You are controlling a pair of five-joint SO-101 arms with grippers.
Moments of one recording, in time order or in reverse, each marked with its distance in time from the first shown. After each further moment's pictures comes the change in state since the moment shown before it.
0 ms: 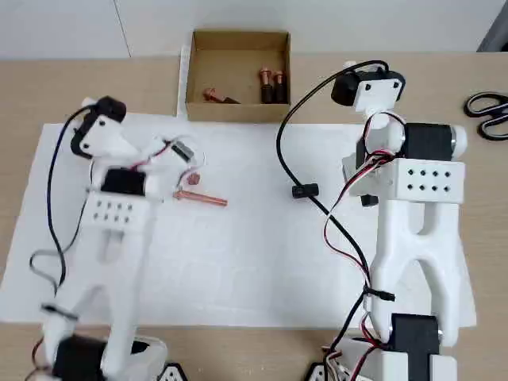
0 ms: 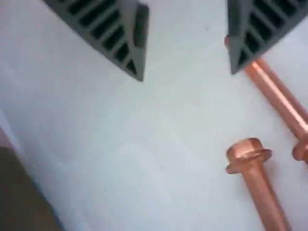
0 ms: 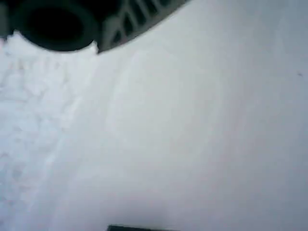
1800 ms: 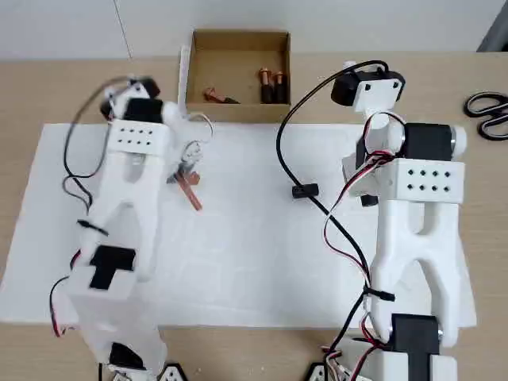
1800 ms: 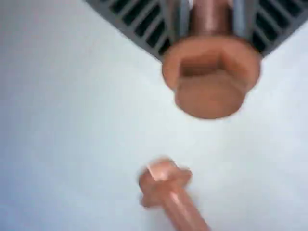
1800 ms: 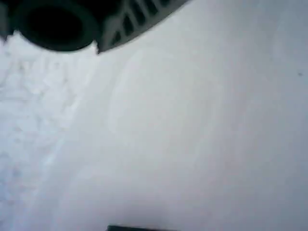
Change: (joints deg) left arm -0.6 31.4 -42.8 32.0 -17.1; right arm 0.0 0.0 0.0 0.1 0.0
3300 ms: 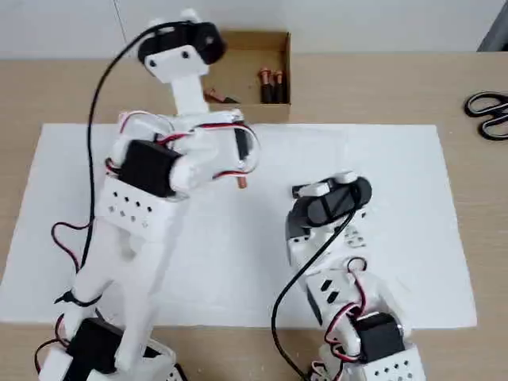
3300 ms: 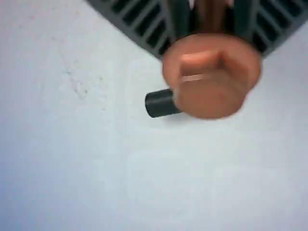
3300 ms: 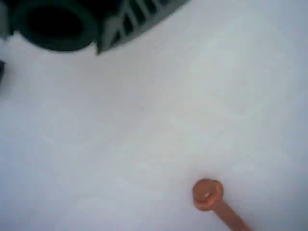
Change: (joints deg) left arm 18.2 -28.7 9.4 -13.5 -10.5; right arm -22.3 -79.3 82.5 -46.1 -18.1
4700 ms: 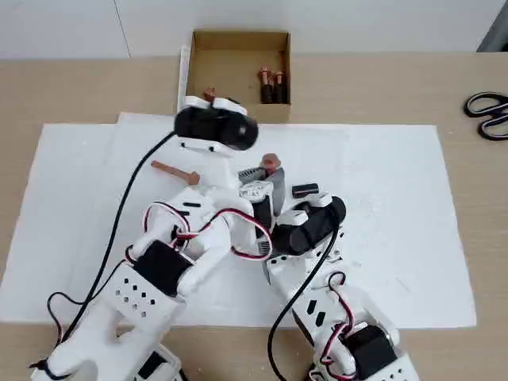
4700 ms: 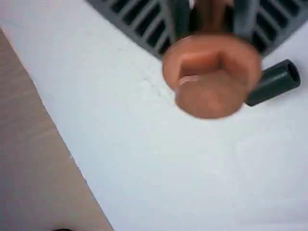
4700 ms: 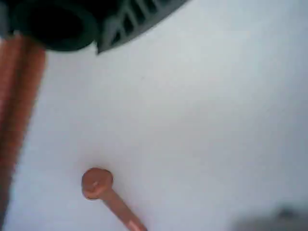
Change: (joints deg) left arm 11.8 -32.3 53.1 -39.6 -3.7; right arm -11.0 -11.2 6.9 -1.1 -2.2
